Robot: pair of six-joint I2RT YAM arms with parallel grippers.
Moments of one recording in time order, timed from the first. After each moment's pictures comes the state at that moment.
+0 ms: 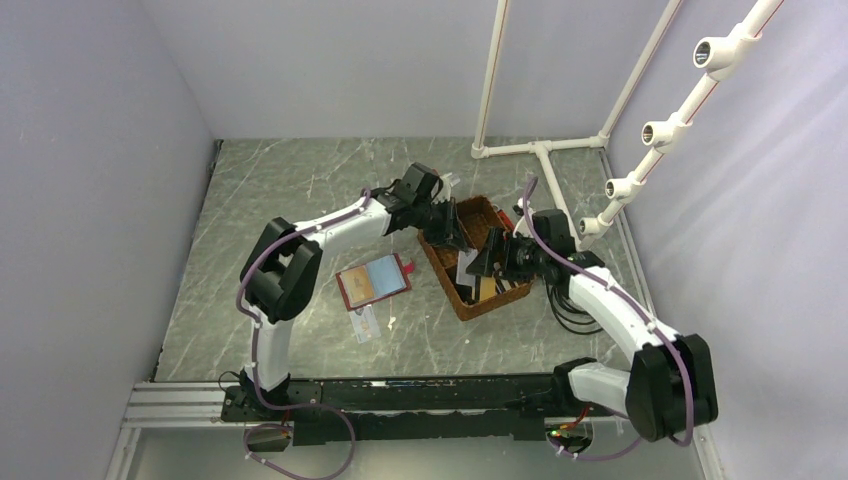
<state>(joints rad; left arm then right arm) -0.70 2.00 1.52 -0.29 0.54 -0.67 0.26 1.20 0.72 -0.36 -0.44 0.46</state>
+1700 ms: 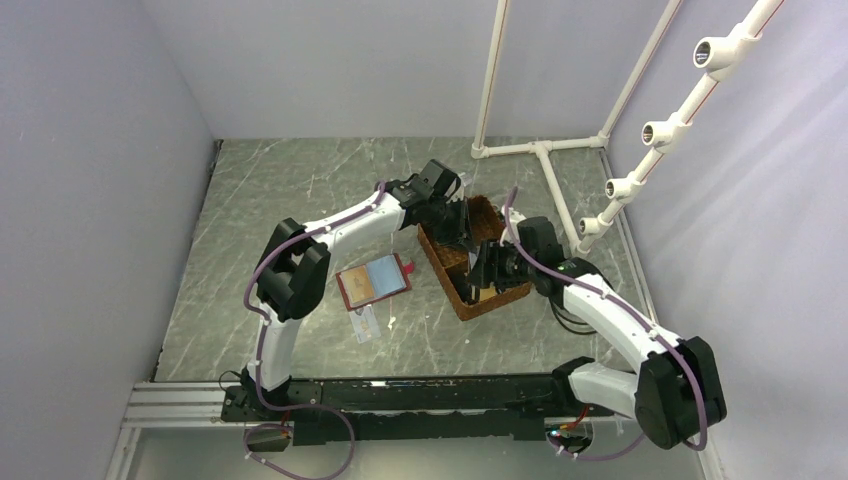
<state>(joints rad) -0.76 2.06 1.72 -0.51 0.46 -0.71 0.37 1.13 0.65 -0.30 -0.35 0.38</state>
